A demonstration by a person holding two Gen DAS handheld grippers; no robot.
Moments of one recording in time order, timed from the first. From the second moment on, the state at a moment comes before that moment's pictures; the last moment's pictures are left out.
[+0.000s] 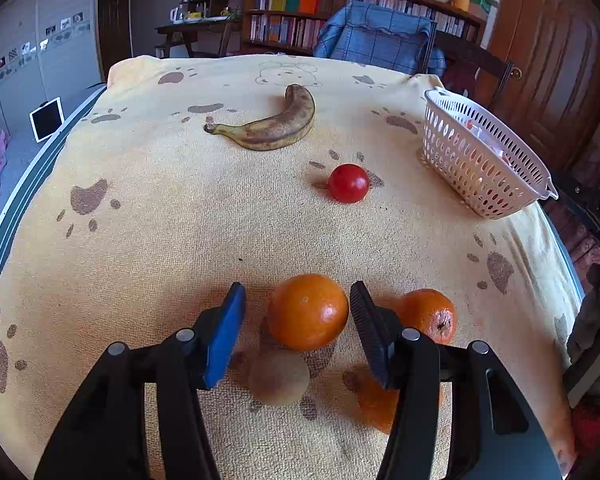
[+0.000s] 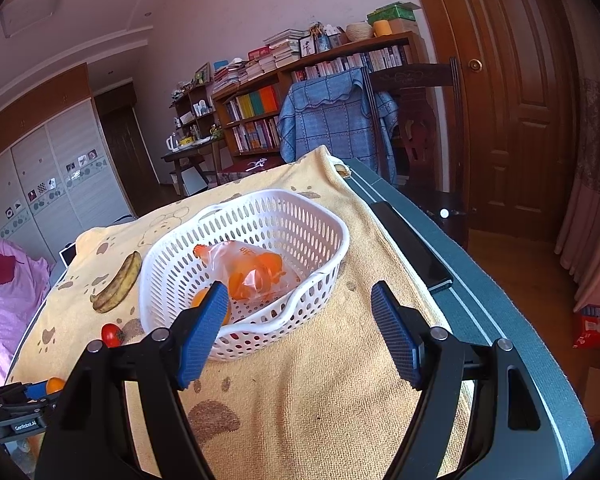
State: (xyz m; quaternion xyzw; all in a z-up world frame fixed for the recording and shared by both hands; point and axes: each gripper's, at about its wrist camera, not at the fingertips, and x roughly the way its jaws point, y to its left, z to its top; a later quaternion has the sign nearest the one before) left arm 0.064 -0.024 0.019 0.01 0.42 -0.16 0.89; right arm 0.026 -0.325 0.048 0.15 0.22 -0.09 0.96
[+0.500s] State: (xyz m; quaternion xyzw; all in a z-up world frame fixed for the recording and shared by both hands) left arm 0.057 -0.011 0.022 -0.02 0.39 -0.15 0.91; right arm 0.027 -0.309 0.045 0.10 0.21 -0.11 0.97
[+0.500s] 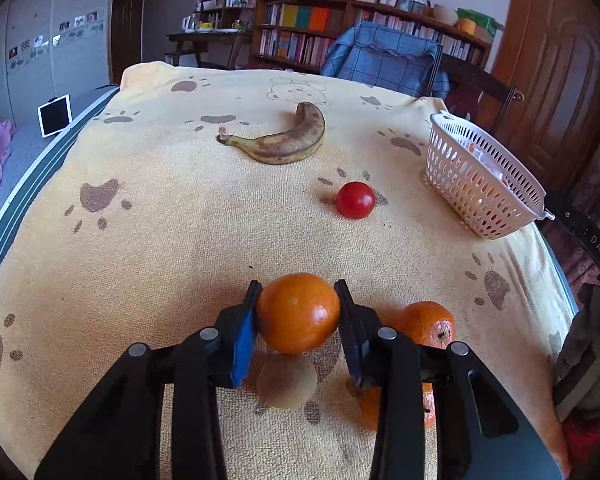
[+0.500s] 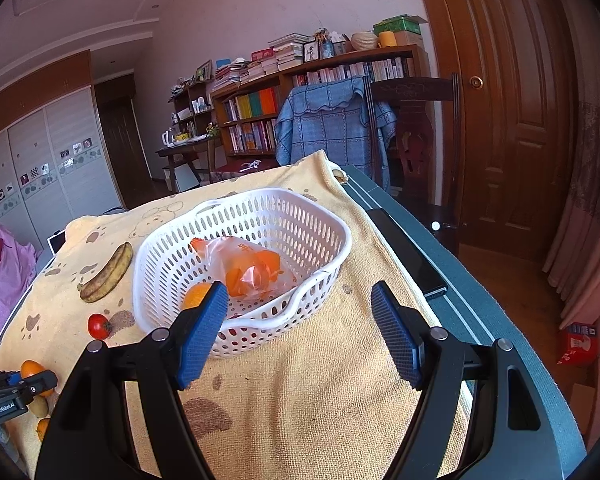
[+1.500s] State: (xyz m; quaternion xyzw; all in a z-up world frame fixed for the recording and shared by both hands) left arm 0.066 0.048 0.016 -0.11 0.39 0.00 0.92; right arm 0.179 -0.143 0.097 0.09 0.38 0.09 0.91
